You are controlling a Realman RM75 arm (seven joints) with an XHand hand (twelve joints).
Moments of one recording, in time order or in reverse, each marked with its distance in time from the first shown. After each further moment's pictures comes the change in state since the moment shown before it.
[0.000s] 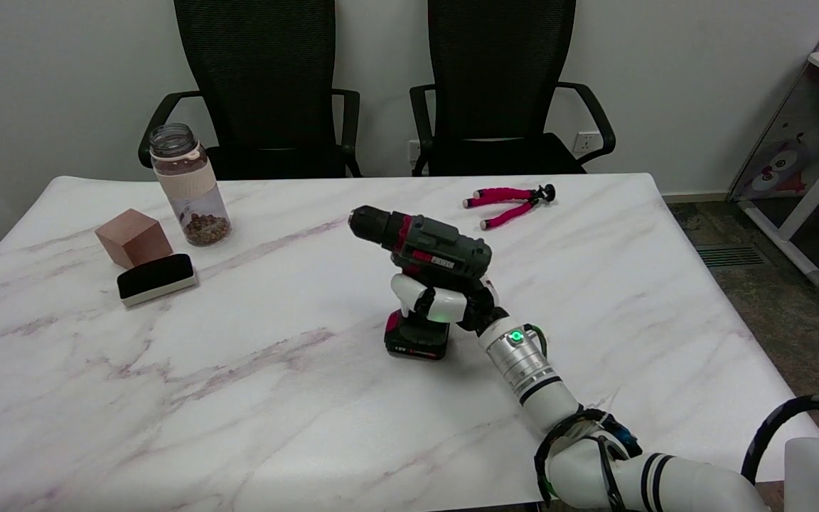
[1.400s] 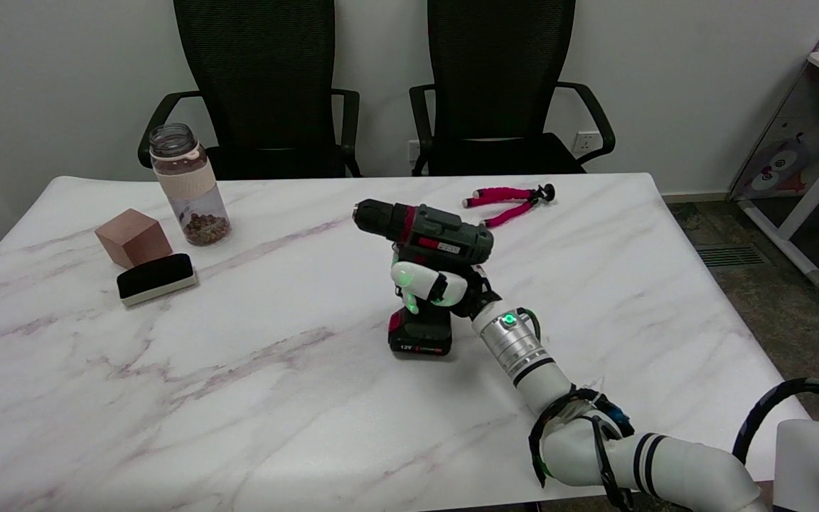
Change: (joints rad) arm 0.059 0.005 -0.010 0.004 0.007 -0.049 0.000
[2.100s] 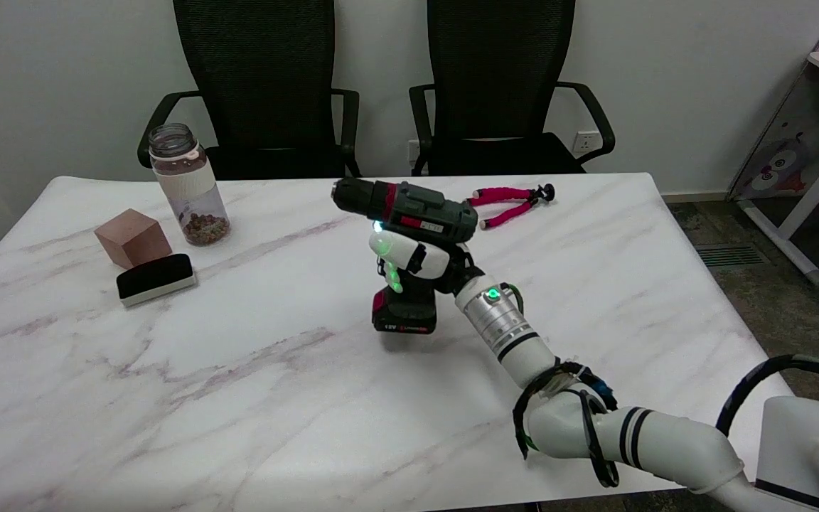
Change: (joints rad) arm 0.080 -0.004 -0.023 -0.031 0.003 -0.048 0.000
